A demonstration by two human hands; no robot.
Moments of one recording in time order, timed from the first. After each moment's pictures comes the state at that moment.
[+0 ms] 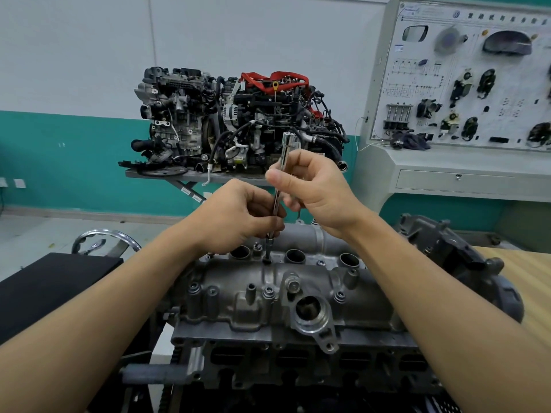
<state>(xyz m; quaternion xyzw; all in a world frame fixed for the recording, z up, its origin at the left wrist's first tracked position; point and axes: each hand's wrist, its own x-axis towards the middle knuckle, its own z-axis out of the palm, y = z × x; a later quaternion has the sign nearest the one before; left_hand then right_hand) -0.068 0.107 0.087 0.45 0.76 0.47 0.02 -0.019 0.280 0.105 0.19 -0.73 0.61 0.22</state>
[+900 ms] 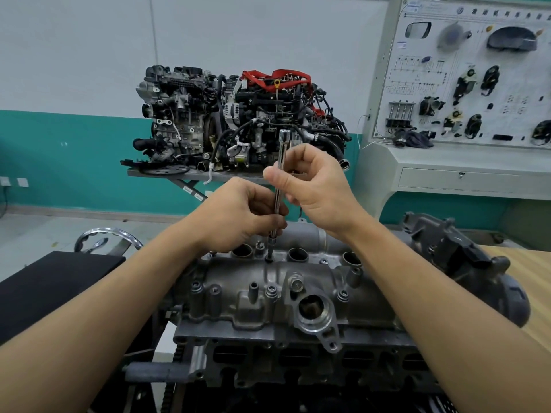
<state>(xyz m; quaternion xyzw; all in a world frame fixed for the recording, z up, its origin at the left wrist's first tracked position) -0.069 0.106 0.086 0.44 0.76 0.47 0.02 -0.022 0.273 0.100 0.19 -0.73 0.59 0.28</state>
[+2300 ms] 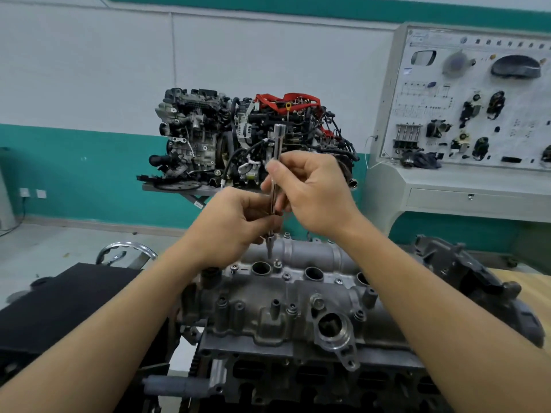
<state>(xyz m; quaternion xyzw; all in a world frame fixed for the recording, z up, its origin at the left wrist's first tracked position) -0.056 0.075 0.097 0.43 0.74 0.51 -0.09 -0.015 0.229 0.134 0.21 -0.79 0.47 0.35</state>
